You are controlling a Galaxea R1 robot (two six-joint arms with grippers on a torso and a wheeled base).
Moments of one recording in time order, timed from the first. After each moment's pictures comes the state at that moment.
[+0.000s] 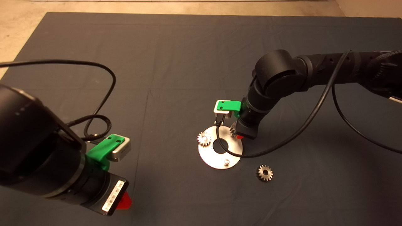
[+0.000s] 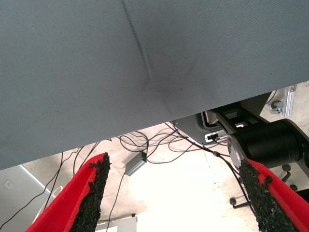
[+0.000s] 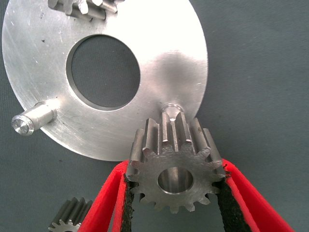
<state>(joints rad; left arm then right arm) -0.55 2.26 -0.38 0.01 1.53 -1.58 0.35 2.71 -1.07 -0.27 -1.53 0.44</state>
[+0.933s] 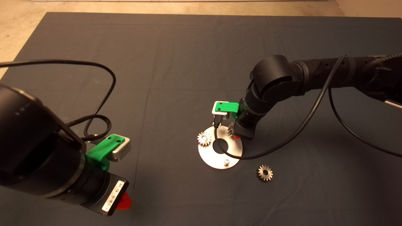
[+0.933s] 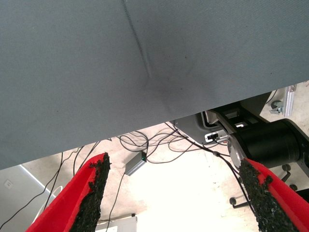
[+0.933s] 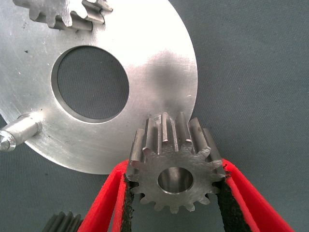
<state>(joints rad) -0.55 2.26 -0.38 0.01 1.53 -1.58 0.33 2.72 -1.07 -0.34 -1.53 0.44</state>
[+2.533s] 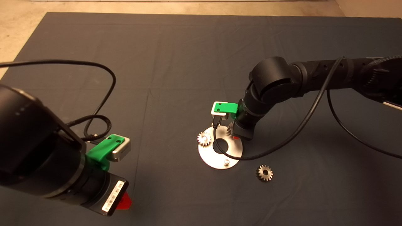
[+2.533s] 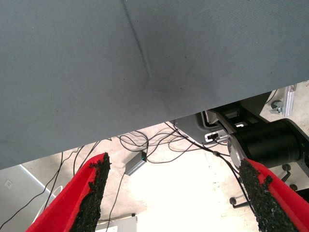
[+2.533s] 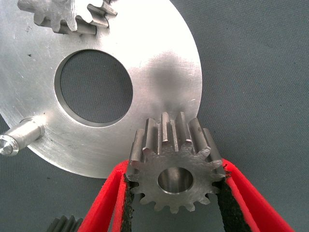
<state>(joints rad) -0.55 2.26 -0.38 0.01 1.53 -1.58 0.32 2.72 -1.07 -0.35 -1.53 0.44</state>
